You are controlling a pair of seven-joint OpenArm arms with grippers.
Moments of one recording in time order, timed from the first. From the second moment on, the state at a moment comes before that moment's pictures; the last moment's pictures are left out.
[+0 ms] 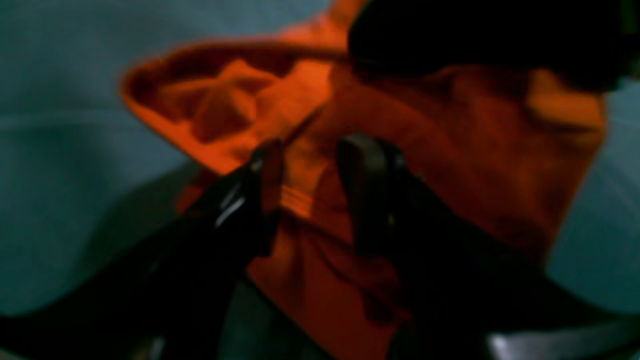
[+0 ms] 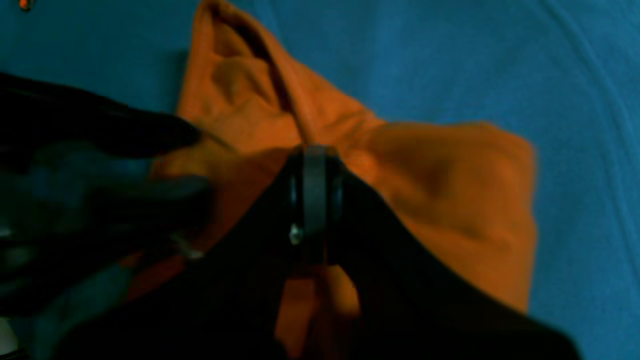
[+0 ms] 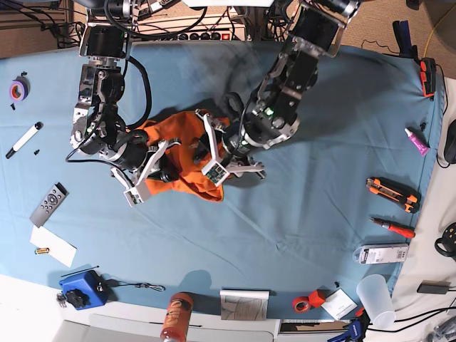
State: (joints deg) left arm -4.7 4.6 24.3 84.0 -2.3 -21.3 32.0; right arm 5.1 11.1 9.1 91.5 29.3 35.9 -56.8
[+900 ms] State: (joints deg) left arm 0.5 5.1 24.2 102.1 -4.5 -1.7 51.2; right arm 4.6 16.1 29.3 91.5 28.4 36.0 -61.3
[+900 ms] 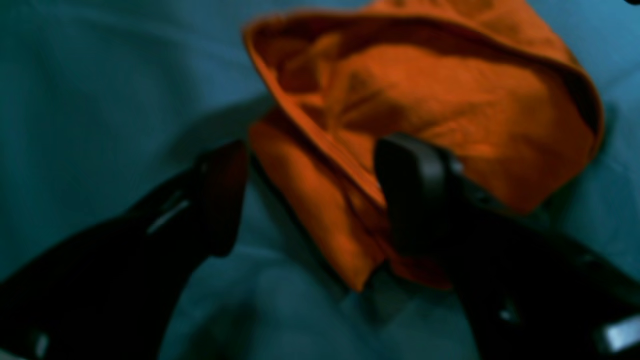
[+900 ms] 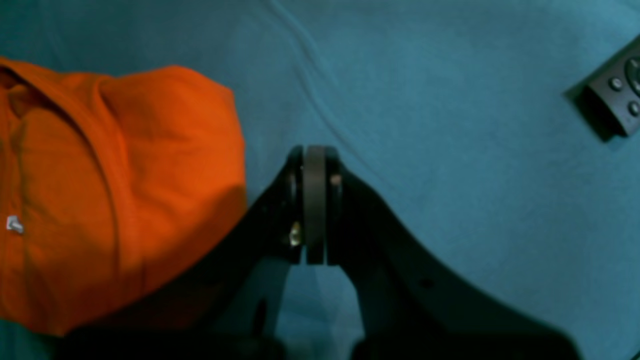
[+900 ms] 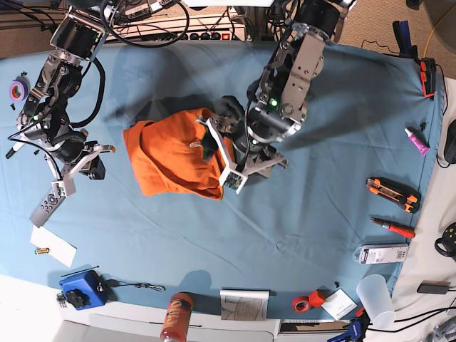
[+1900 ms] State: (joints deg) left arm 1.7 10.2 15.3 87.6 -25.6 1.9 46.3; right arm 4.4 16.1 29.3 91.5 25.0 36.0 -63.1
